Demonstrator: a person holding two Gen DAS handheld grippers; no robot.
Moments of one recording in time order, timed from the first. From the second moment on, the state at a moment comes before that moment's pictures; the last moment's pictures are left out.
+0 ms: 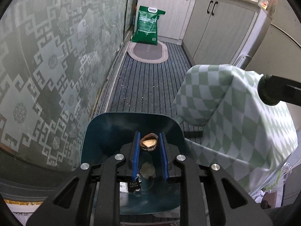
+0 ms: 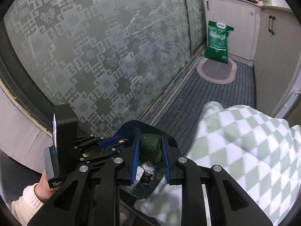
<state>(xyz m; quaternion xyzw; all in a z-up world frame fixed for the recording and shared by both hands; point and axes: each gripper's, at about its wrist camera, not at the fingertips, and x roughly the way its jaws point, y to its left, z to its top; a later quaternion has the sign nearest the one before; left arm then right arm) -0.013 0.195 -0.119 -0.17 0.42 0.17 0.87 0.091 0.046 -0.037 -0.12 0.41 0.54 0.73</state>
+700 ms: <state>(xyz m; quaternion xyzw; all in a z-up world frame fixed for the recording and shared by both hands) -0.056 0.228 -0.104 -0.19 0.38 0.17 0.89 0.059 0.111 -0.080 -0.19 0.45 0.52 0.70</state>
